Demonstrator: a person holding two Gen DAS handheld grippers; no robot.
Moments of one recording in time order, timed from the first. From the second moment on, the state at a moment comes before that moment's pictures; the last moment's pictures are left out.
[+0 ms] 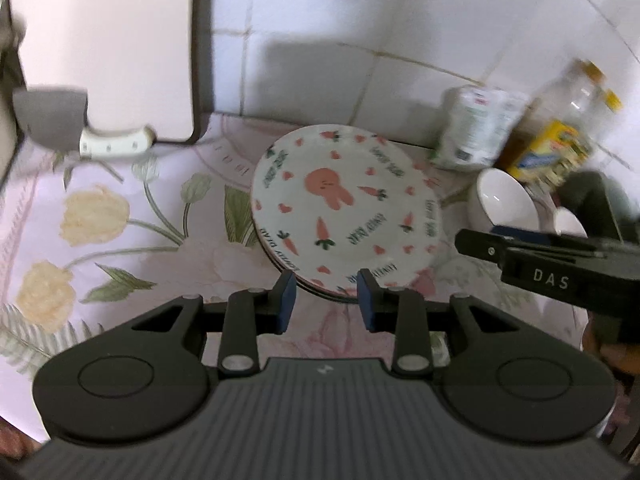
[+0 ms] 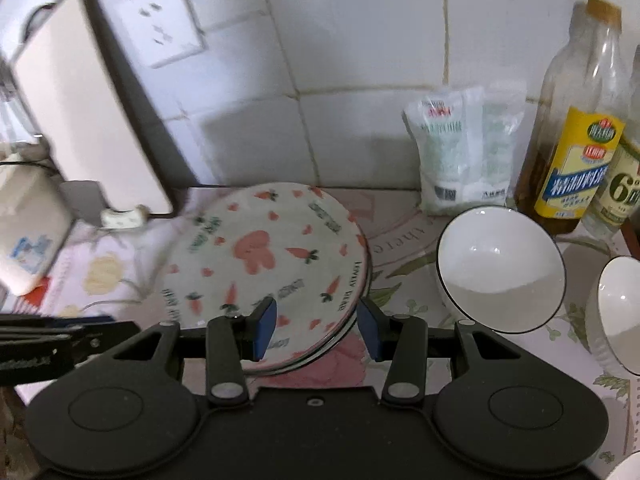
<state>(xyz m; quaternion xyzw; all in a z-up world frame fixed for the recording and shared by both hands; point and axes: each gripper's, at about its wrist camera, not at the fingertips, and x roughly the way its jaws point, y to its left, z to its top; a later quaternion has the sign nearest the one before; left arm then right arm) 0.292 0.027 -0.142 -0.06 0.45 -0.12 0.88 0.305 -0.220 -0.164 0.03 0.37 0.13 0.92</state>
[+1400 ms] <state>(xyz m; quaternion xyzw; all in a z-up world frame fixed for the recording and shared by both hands) 0.113 -0.123 -0.090 0.09 0.40 -0.26 0.88 0.022 -0.367 -0.124 -0.10 0.21 0.18 0.96</state>
